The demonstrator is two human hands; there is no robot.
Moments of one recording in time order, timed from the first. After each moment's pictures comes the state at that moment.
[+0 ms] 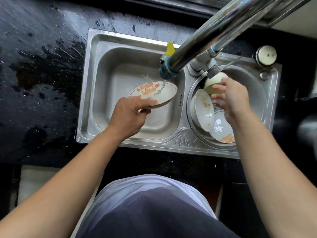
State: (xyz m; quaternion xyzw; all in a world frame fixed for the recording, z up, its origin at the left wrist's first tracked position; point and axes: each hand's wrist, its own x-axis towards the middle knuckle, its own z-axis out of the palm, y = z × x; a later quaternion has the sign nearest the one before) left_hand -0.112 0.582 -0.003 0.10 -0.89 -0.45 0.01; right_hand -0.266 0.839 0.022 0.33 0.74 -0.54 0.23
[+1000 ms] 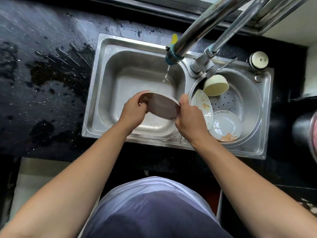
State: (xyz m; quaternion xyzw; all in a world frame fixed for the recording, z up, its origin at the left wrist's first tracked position) left_hand -0.099 0.584 -0.031 0.31 -0.72 -0.61 -0.12; right_hand -0.149 0.781 0.008 -0.20 0.96 -0.16 0.13
